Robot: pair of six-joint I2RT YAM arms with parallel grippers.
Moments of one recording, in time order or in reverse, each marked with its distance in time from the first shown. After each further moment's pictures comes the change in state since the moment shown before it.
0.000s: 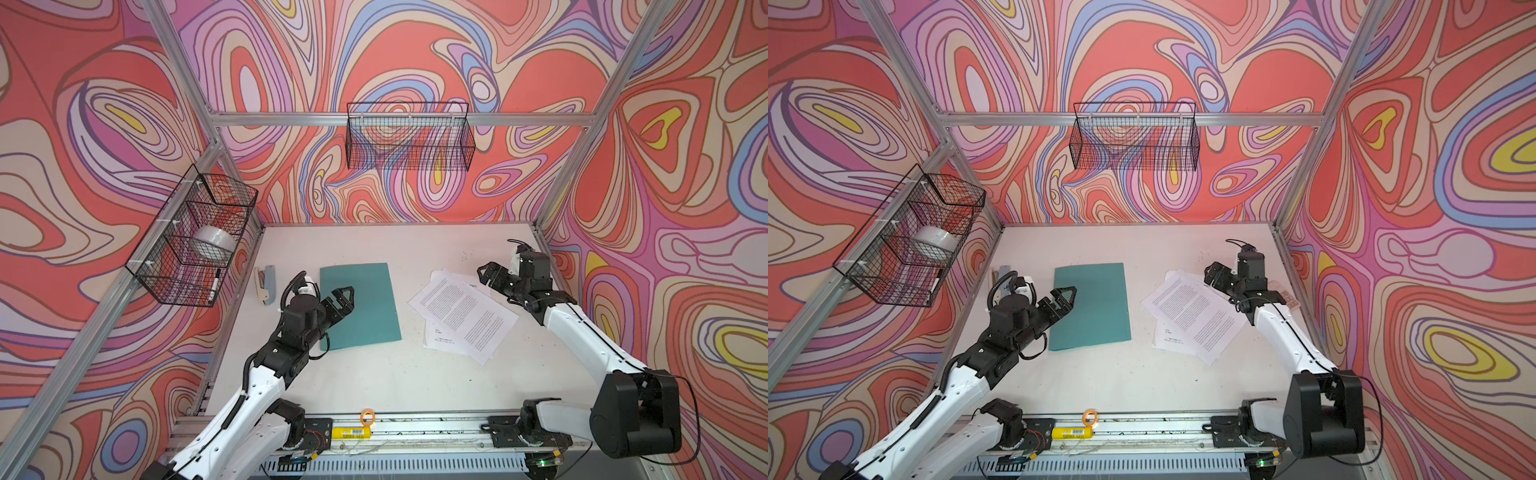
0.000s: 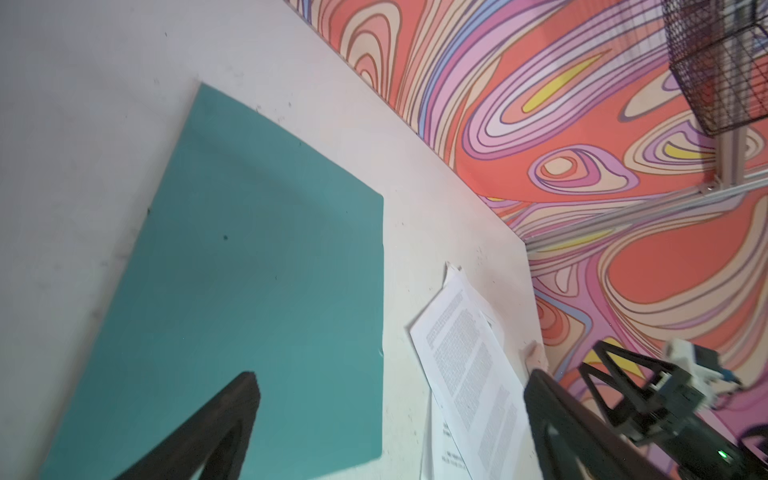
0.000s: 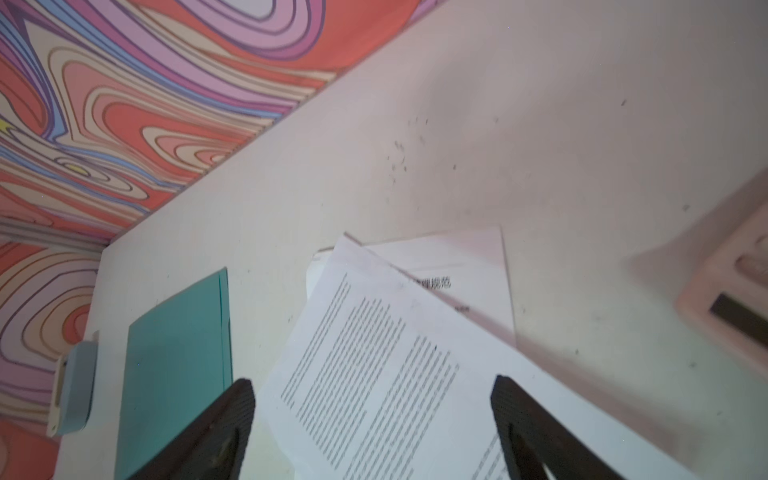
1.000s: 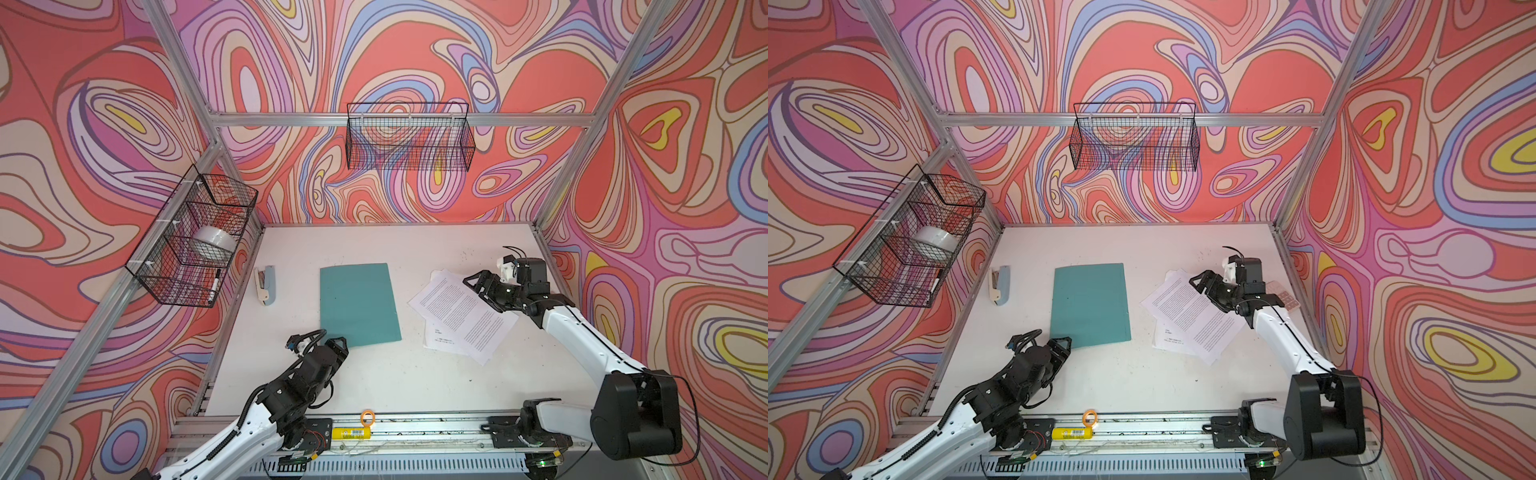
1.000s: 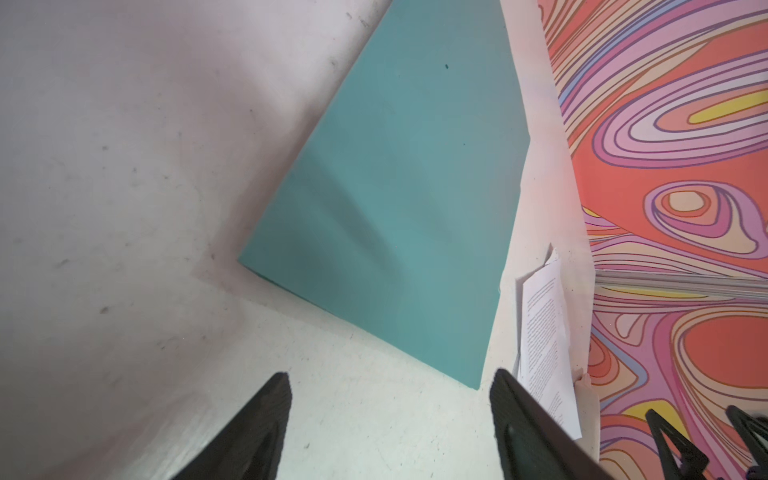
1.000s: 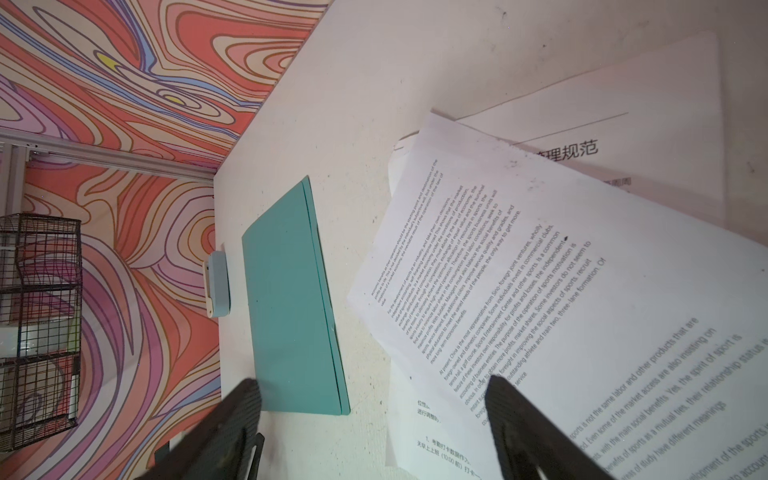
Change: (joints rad) left arm -0.318 -0.247 -0.344 -0.190 -0.337 -0.505; right arm 0.006 0.003 -0.019 -0.031 -0.316 0.146
